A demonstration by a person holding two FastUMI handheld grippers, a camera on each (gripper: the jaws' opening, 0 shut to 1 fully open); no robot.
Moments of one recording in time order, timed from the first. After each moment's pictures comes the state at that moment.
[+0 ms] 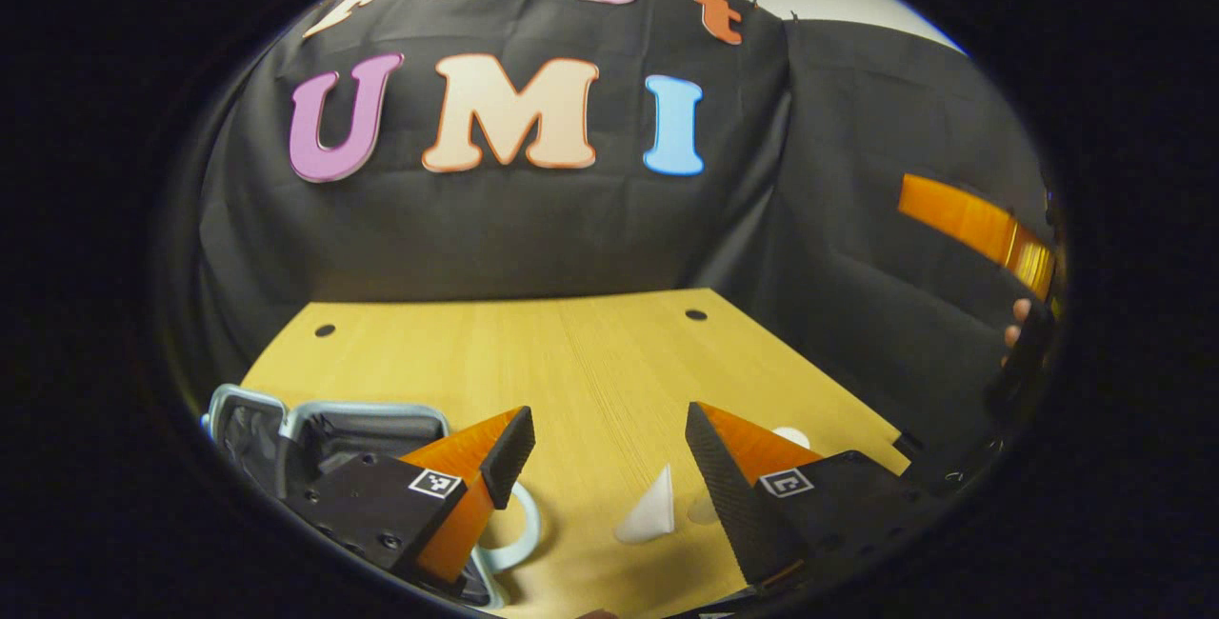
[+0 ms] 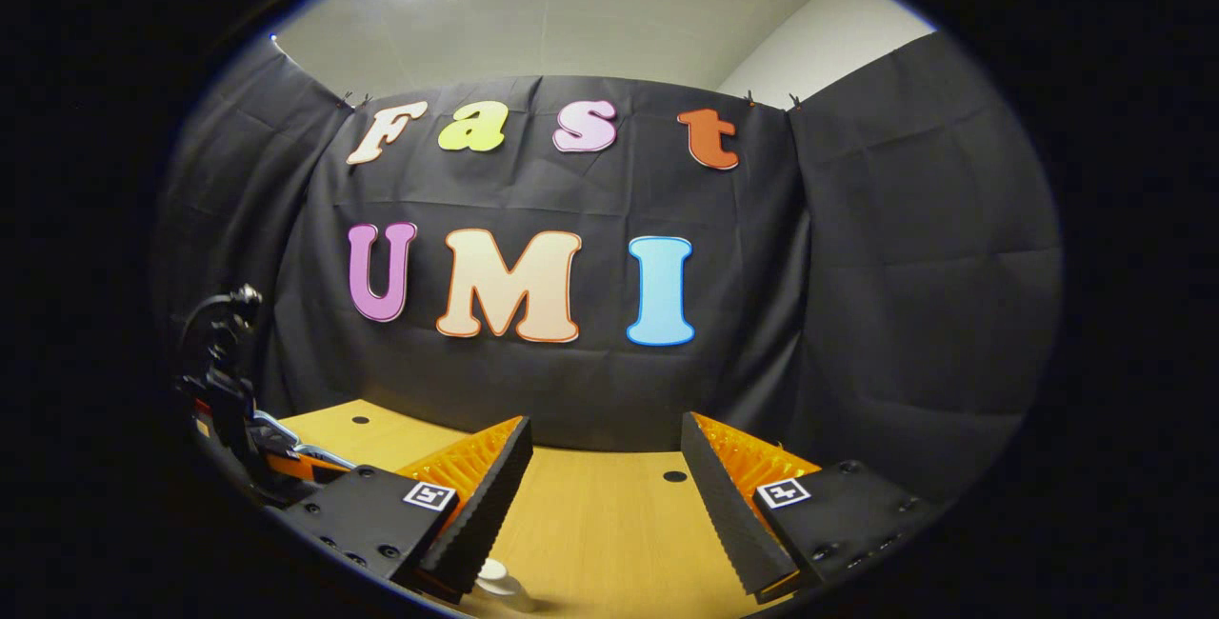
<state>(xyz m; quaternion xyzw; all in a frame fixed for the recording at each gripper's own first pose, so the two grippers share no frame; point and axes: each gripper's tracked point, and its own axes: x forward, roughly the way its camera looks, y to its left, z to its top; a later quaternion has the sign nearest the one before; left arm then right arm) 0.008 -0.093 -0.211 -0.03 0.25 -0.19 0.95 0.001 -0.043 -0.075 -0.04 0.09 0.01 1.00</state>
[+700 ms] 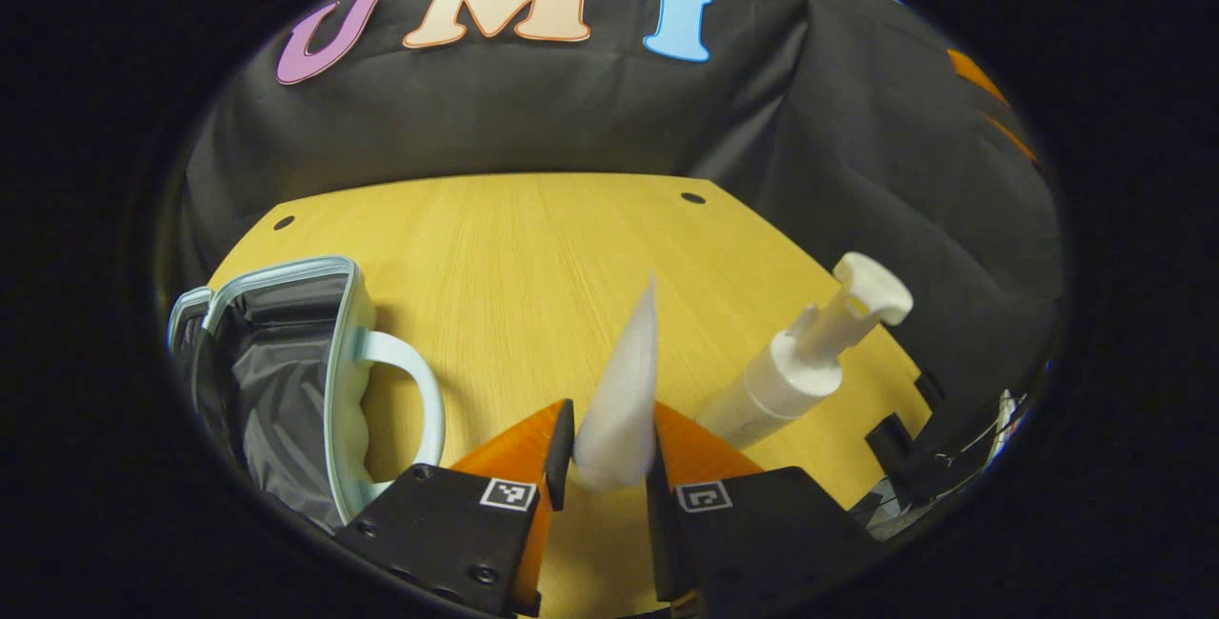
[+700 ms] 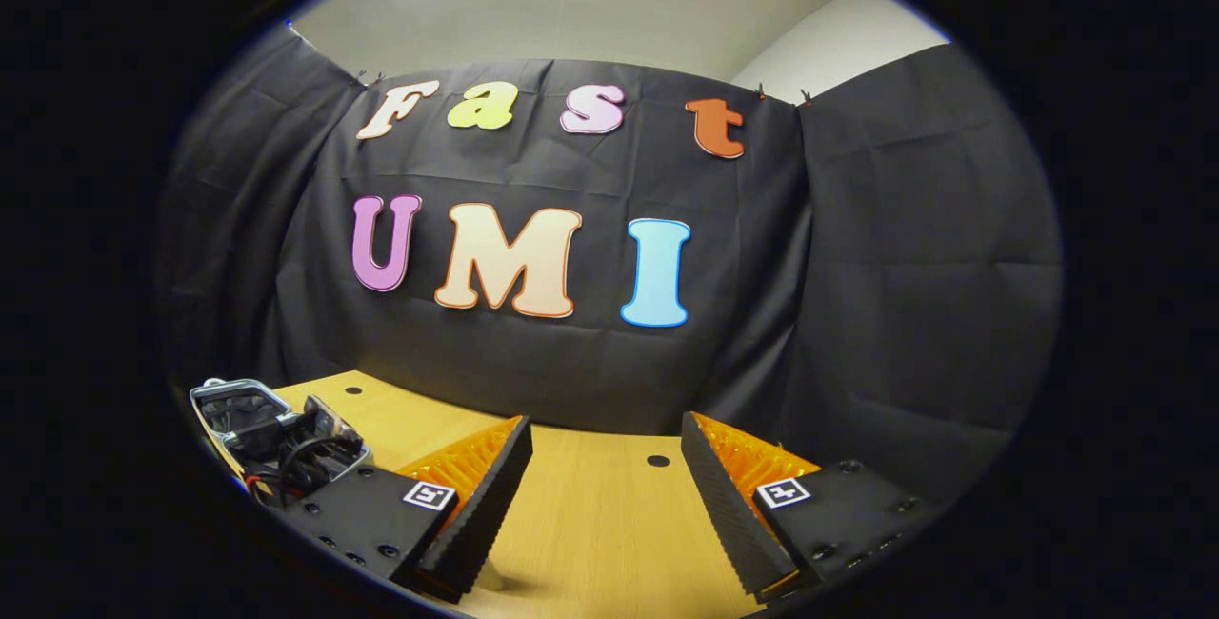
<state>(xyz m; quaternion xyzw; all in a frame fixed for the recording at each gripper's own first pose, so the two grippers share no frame) -0.027 -0.122 -0.325 -0.03 0.36 -0.21 0.91 -0.012 -0.051 -0.090 -0.06 0.11 0.02 0.99</state>
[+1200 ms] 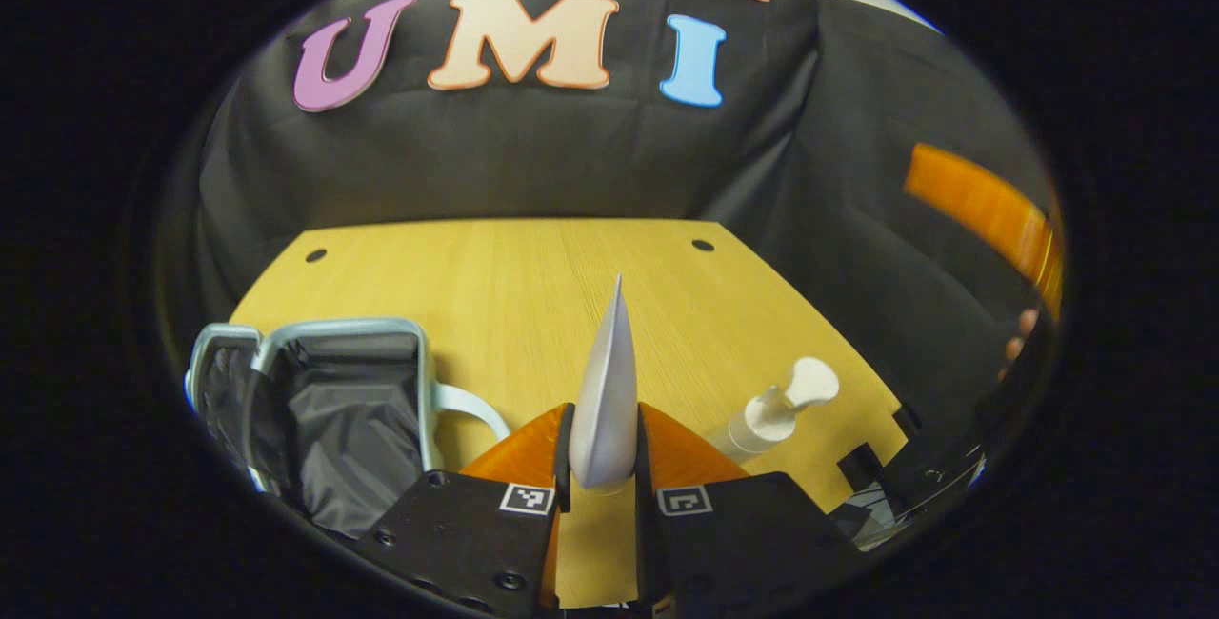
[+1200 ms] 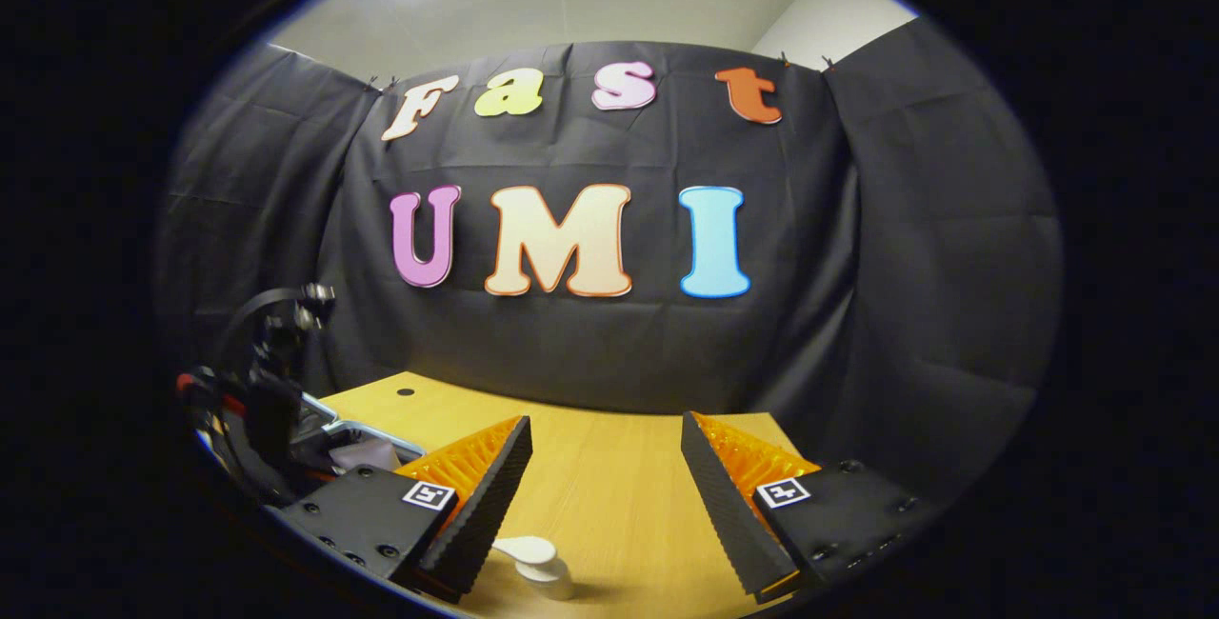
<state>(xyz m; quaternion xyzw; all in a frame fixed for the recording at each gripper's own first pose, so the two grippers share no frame) -0.012 -0.075 -0.230 -0.03 0.32 -0.17 0.93 -0.006 0.017 -0.155 -0.01 0.16 0.08 0.98</state>
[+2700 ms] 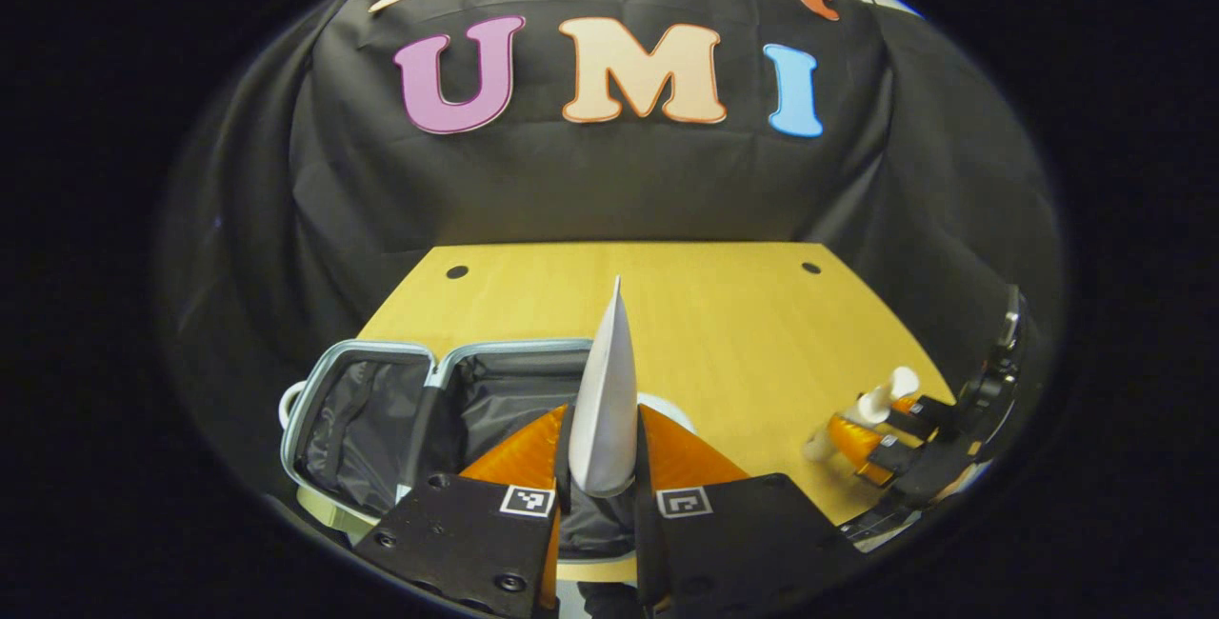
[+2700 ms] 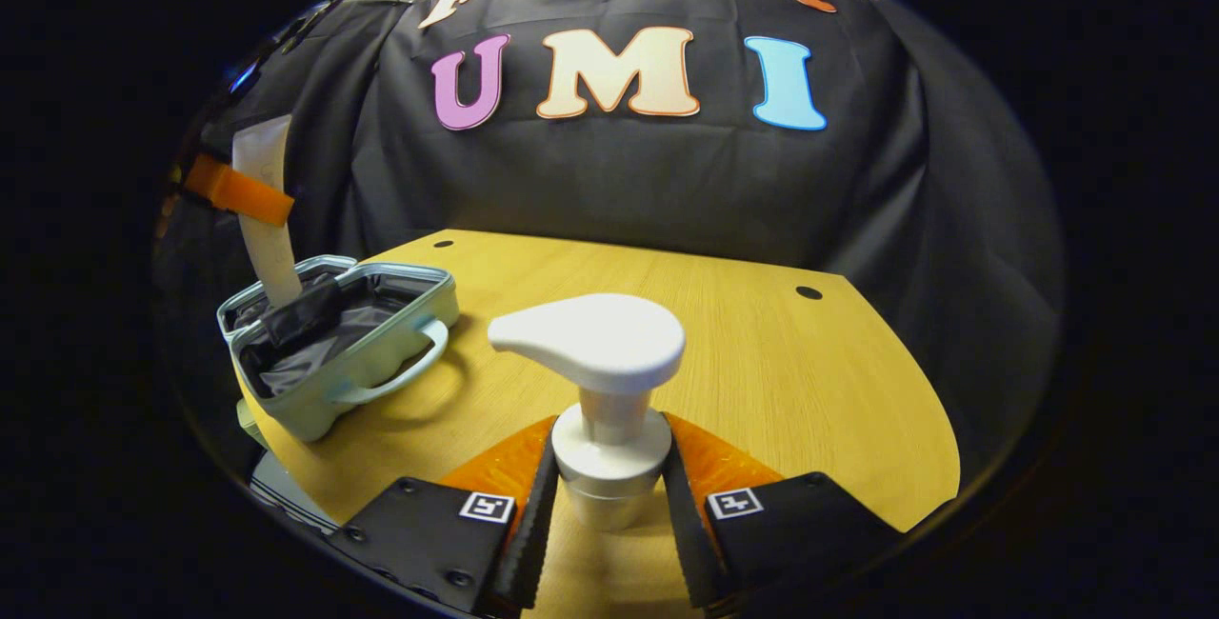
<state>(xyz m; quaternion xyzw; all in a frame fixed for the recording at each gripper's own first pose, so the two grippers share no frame) -0.034 0.083 -0.206 0.02 0.35 -0.02 0.94 -0.077 0.048 -0.365 -0.04 0.34 0.15 0.93</state>
